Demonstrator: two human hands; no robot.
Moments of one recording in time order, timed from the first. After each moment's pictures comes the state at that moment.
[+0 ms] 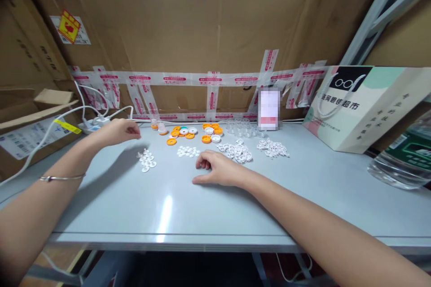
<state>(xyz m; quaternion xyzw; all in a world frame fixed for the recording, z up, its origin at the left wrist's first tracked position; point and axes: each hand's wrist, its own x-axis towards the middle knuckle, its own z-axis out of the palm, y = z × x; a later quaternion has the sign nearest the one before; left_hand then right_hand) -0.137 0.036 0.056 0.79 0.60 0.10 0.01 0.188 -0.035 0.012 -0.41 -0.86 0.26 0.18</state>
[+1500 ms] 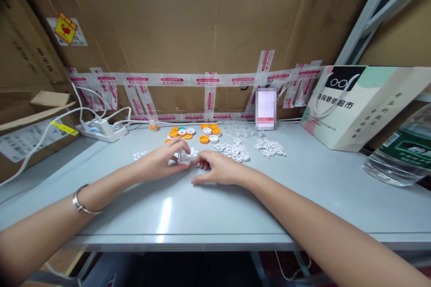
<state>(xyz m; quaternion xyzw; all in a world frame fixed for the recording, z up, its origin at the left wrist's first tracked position) -0.018 -0.024 0.020 0.91 0.29 0.24 0.13 0.194 -0.034 0.019 -0.39 -0.86 0.29 0.16</state>
